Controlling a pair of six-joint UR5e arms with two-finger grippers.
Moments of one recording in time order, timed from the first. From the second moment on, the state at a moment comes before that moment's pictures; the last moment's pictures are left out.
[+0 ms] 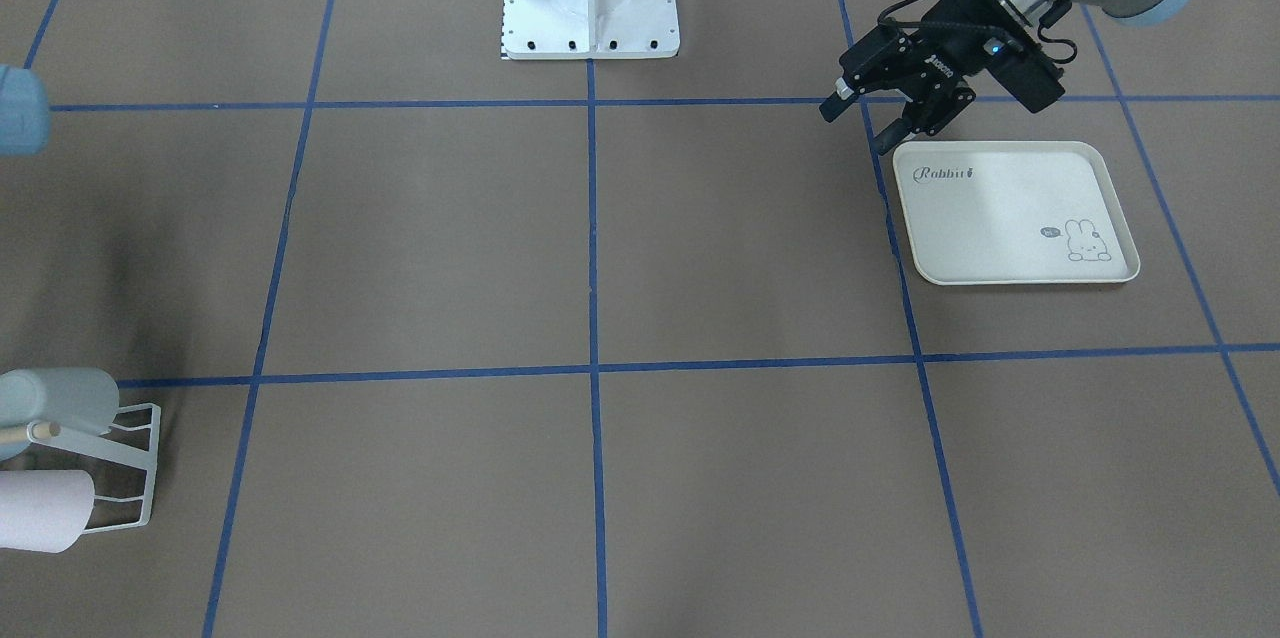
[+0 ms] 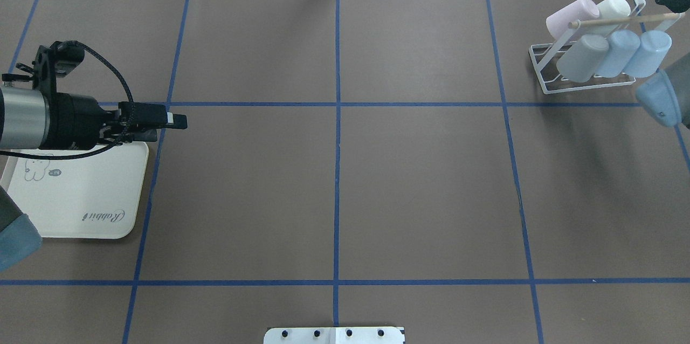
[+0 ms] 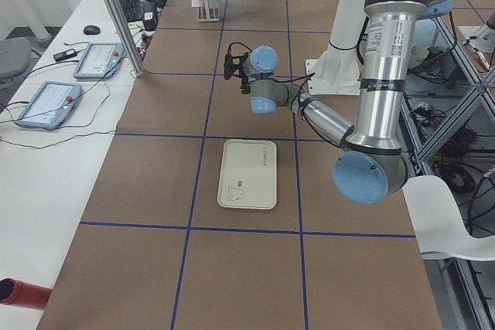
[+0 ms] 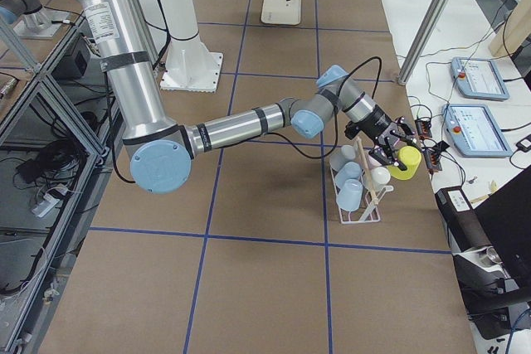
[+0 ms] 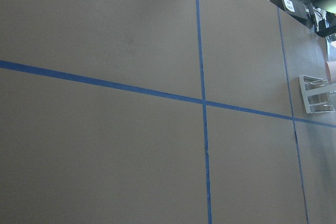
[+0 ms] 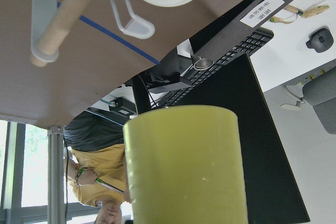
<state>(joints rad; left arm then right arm) -0.78 -1.64 -1.97 -2.56 -2.06 -1.46 1.17 -1.29 1.56 -1.05 1.23 -1.70</state>
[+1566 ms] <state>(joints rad) -0.78 -1.65 -1.97 -2.57 -2.06 -1.46 1.12 -1.29 1.37 -0.86 1.22 -1.79</state>
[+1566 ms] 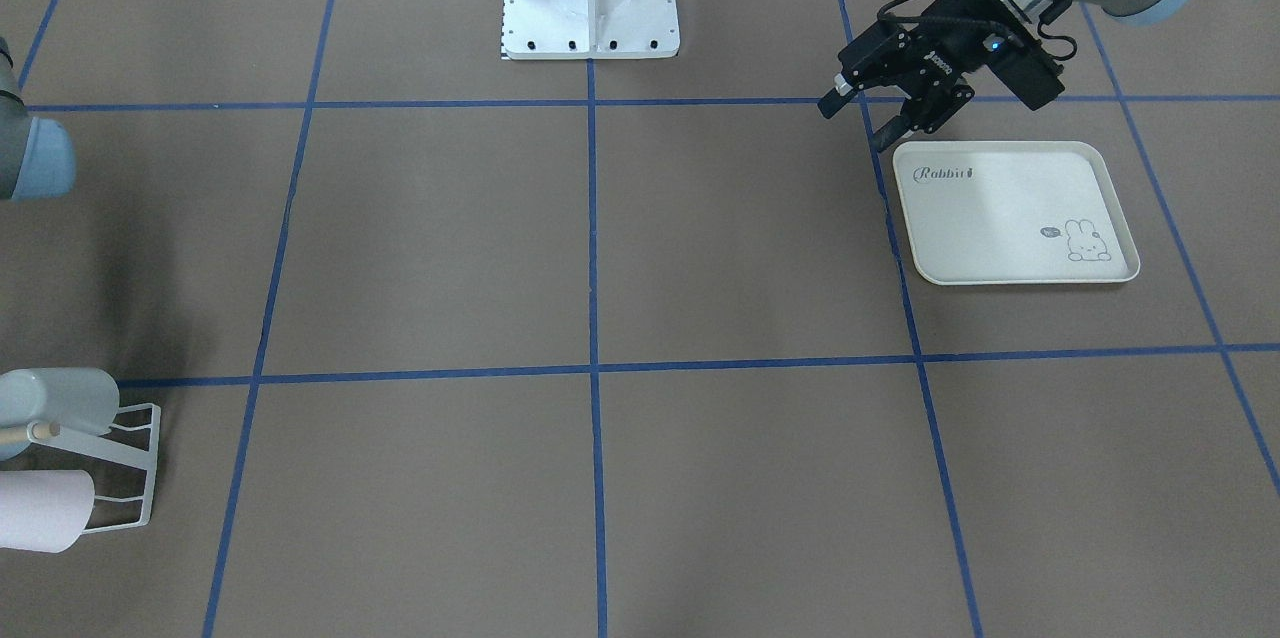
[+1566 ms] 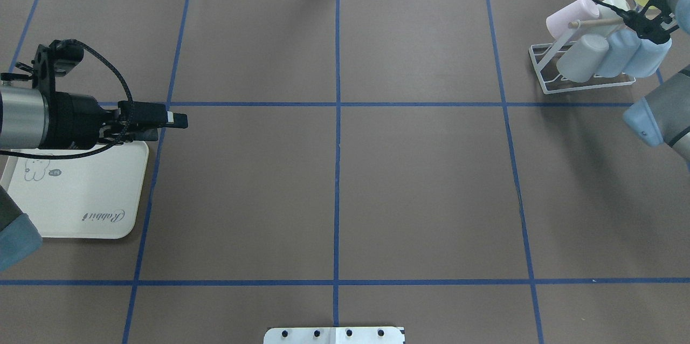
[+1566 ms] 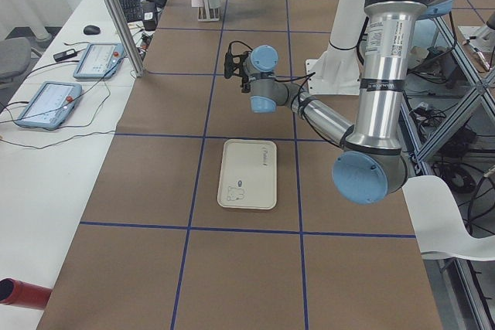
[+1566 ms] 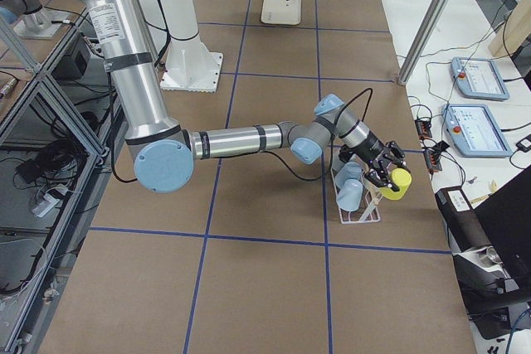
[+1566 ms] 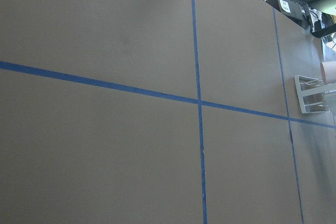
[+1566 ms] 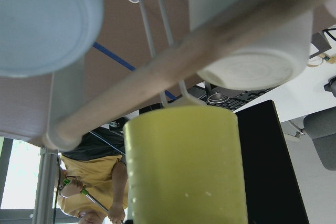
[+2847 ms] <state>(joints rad) -0.78 -1.65 -1.97 -2.57 -2.07 -1.46 1.07 -1.29 1.35 -0.86 1.10 -1.88</state>
